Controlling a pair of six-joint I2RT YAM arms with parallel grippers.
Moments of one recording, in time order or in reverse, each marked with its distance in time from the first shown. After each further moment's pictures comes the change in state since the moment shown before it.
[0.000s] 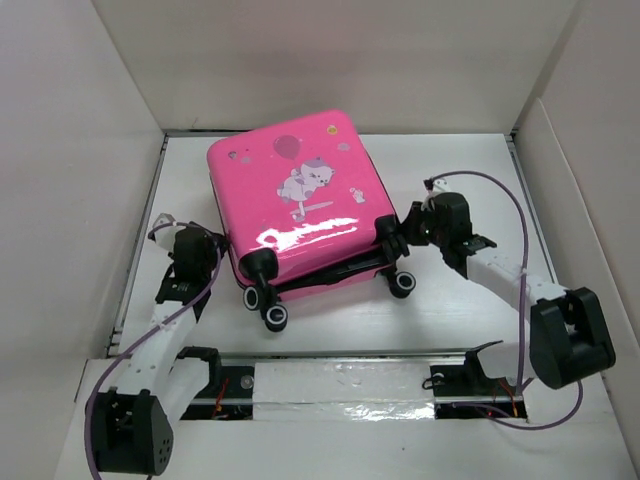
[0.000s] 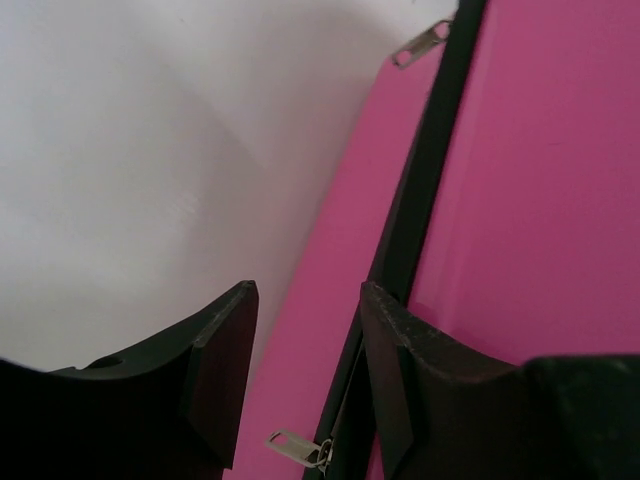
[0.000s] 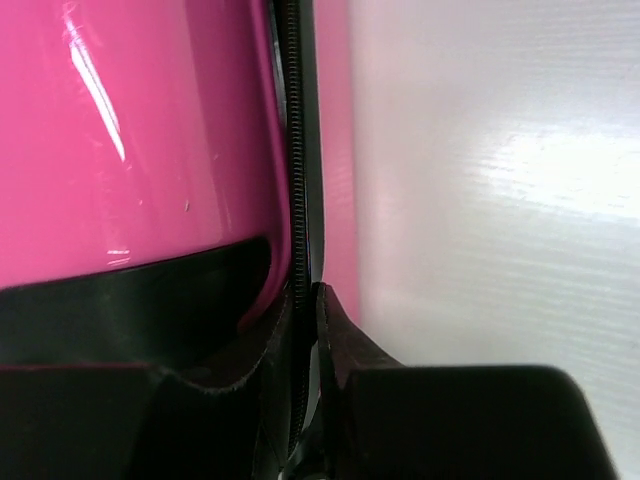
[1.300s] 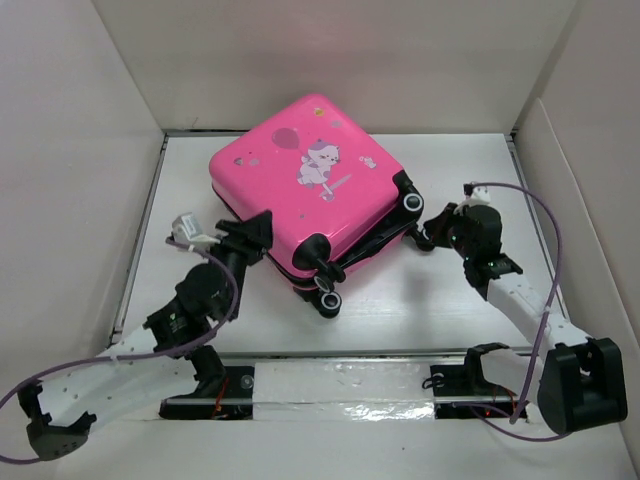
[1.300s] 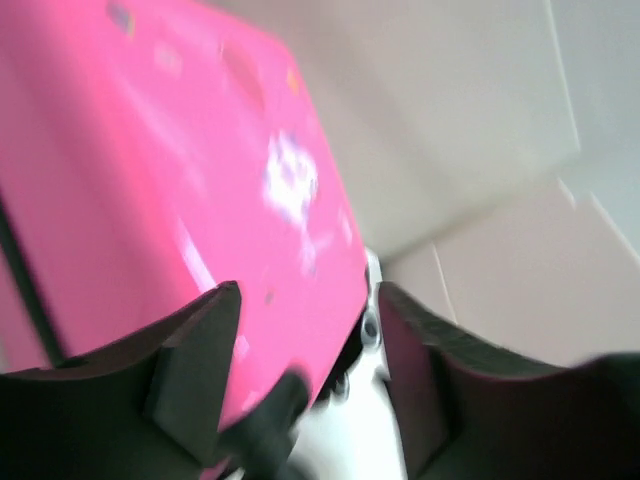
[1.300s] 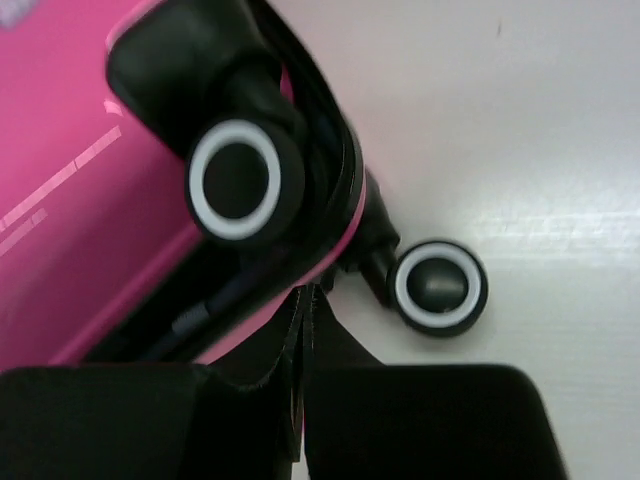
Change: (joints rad) left arm -0.972 -0.323 0.119 0.134 -0.647 0.013; right arm -0.160 -0.210 -0.094 0.059 0.026 0.032
